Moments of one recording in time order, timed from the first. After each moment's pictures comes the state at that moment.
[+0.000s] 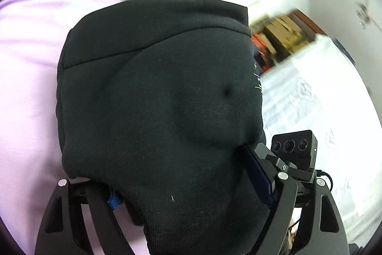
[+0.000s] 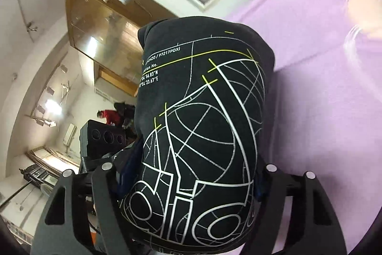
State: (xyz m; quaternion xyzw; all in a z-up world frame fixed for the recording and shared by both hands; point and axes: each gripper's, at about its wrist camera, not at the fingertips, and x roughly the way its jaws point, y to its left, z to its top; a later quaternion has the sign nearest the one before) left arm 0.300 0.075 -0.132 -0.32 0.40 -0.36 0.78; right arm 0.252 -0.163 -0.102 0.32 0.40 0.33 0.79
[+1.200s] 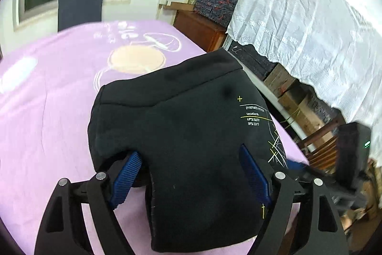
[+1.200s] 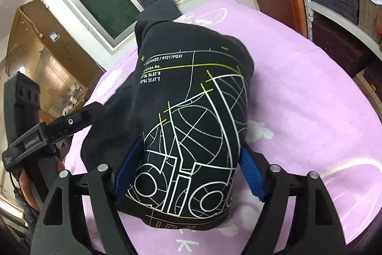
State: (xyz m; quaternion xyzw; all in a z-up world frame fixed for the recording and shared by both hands) left arm 0.192 -0.238 -0.109 0.01 0.41 -0.34 0.85; right arm 0.036 -0.409 -0.117 0.28 0.39 0.03 0.88
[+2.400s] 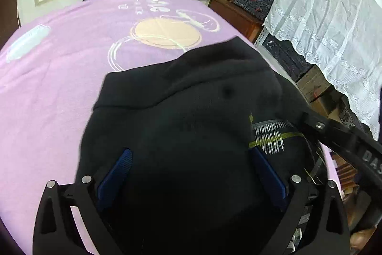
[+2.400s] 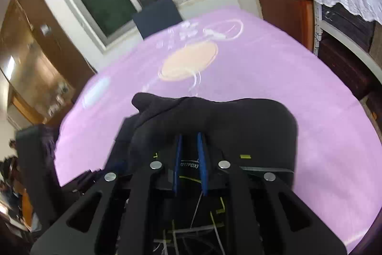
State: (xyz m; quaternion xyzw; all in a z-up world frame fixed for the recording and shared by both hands) left arm 0.223 -0.238 -0.171 -0.02 0.46 -0.25 0.85; right arm 0.162 -0.368 -0.109 0.23 0.39 0.02 0.89
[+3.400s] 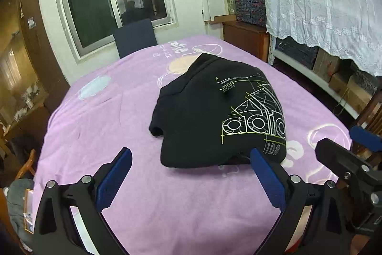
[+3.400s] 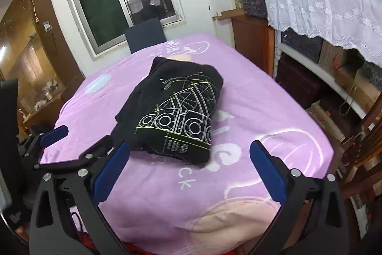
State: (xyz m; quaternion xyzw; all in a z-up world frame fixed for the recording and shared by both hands) left arm 0.029 -0.223 -0.085 0.12 0.35 -0.15 0.92; right arm -0.067 -0.334 -0.044 0.17 0.35 -0.06 0.92
